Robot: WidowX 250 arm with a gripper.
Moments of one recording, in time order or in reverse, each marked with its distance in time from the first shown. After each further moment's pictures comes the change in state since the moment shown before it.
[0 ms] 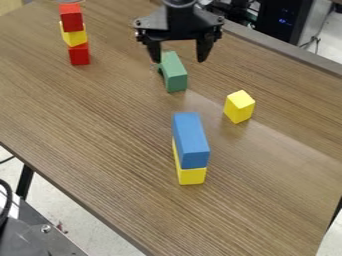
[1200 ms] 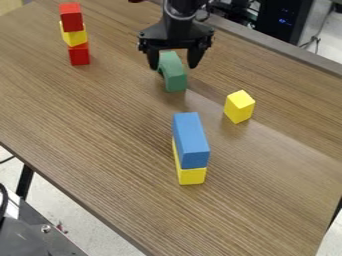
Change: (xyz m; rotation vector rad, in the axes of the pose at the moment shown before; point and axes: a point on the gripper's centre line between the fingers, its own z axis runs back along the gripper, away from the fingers) arm 0.013 0.012 -0.052 0.096 0.049 0.097
